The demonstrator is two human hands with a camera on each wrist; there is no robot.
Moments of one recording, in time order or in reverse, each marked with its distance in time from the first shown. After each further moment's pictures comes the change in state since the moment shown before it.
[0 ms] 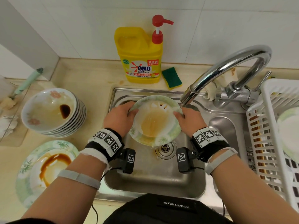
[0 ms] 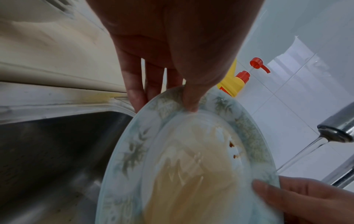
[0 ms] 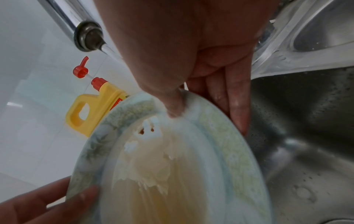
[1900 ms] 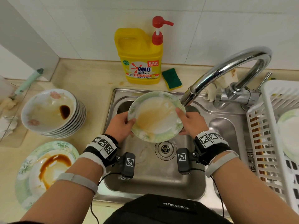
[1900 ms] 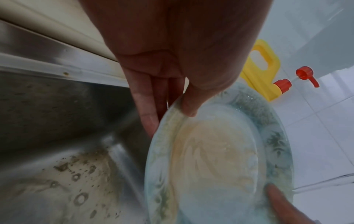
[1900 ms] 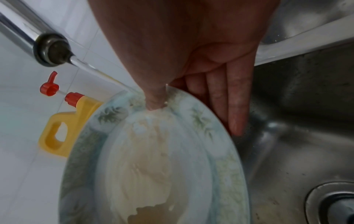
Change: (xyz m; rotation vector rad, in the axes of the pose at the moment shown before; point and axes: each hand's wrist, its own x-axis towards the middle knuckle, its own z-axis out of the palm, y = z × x) left_hand -0.016 -0.008 0.010 -0.577 -0.170 -0.183; right_hand -0.001 0.011 0.005 0.499 -0.024 0.198
